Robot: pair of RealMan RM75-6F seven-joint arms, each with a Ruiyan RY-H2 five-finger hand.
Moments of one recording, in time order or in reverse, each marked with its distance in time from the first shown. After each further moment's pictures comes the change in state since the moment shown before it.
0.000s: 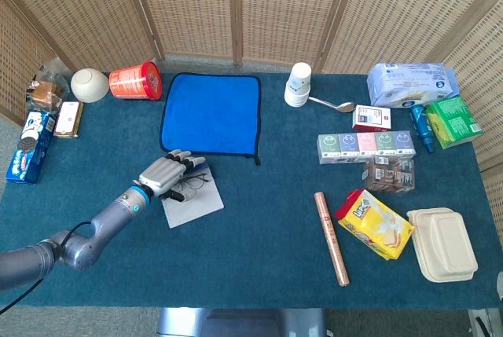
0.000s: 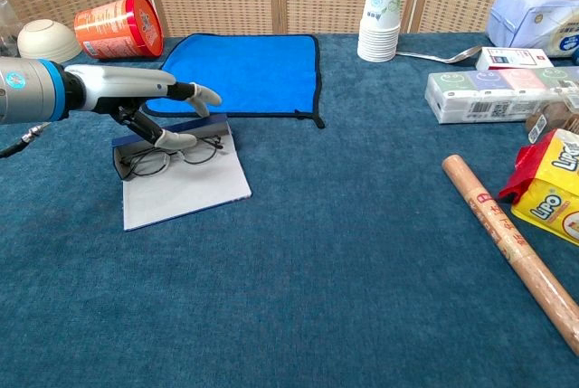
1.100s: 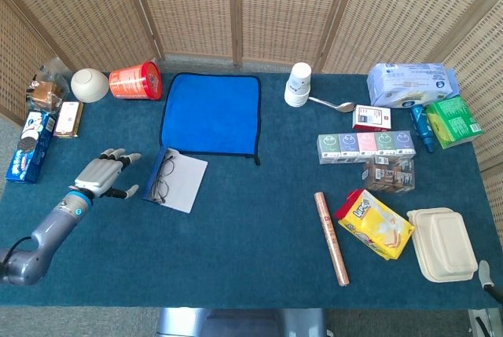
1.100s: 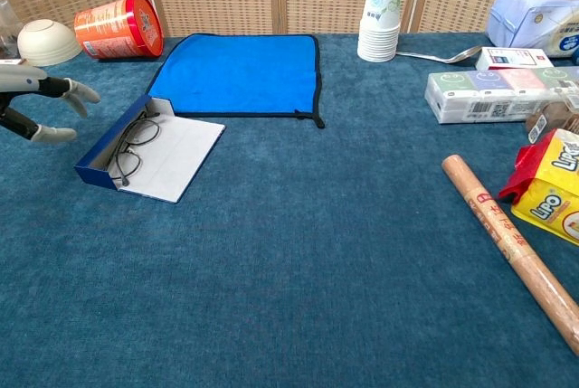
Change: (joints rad) left arm 0.158 0.157 0.071 0.019 -0.049 0.079 -0.044; right arm 0.052 -0.012 0.005 -0.024 -0.014 -0.055 -0.065
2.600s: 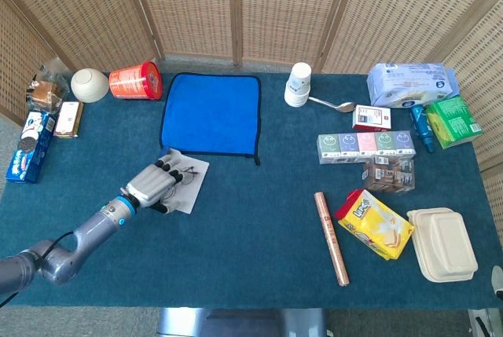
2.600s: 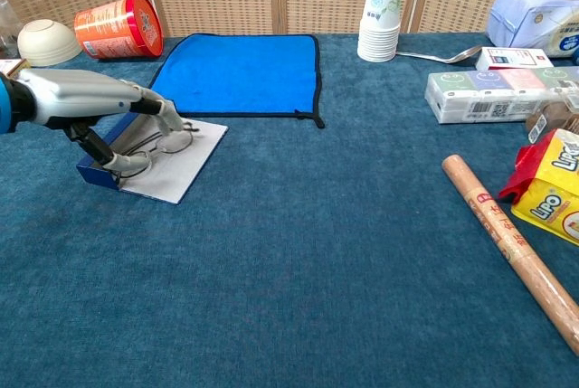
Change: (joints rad) left arm -0.103 -0.082 0.035 -0.052 0.185 0.034 0.153; right arm -0.026 0.015 0.003 0.001 0.010 0.035 0.012
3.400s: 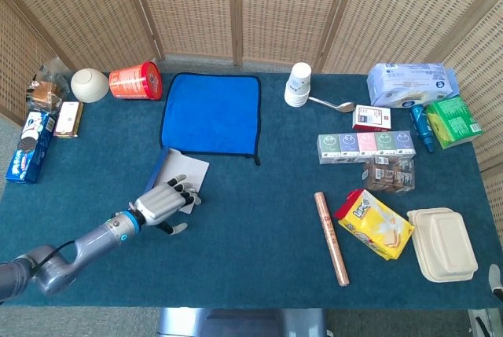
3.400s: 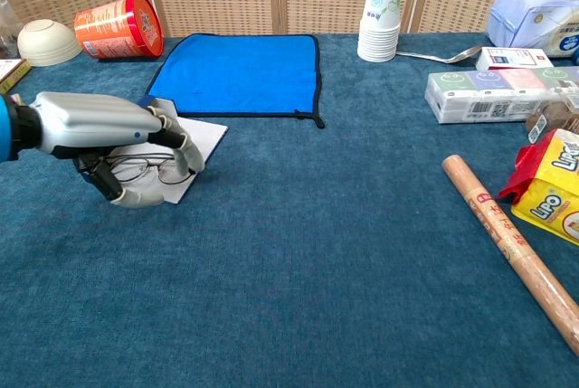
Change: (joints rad) left arm -0.016 0.010 0.049 -0.078 0.180 0.006 -0.103; right arm 0.007 -0.001 -0.001 0.001 0.000 -0.008 -0.004
